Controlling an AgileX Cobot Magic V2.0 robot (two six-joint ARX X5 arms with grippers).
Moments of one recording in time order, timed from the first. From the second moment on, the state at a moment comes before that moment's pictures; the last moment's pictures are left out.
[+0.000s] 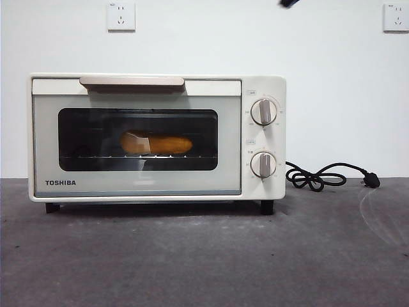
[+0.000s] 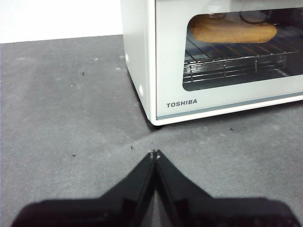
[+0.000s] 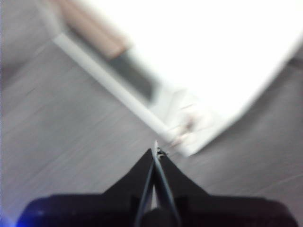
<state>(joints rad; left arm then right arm) -0.05 0.07 0.02 -0.19 0.11 0.03 0.58 1.24 1.37 -0.85 -0.01 -0.20</state>
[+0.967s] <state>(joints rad) -0.05 0.07 0.02 -0.19 0.11 0.03 -0.06 0.22 0.21 -0.32 -0.13 -0.07</state>
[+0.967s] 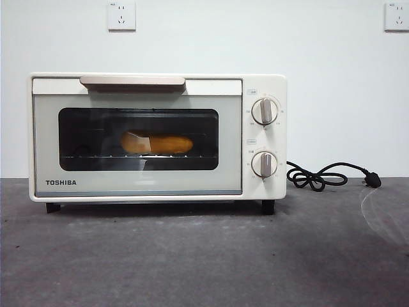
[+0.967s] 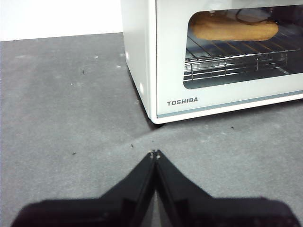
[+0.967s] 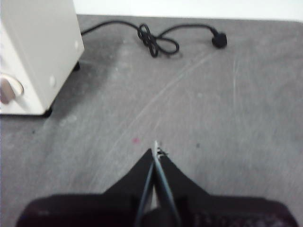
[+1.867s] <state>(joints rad) -0.05 0.07 0.02 -0.19 0.11 0.03 0.00 0.01 0.08 -0.33 -0.05 -0.01</state>
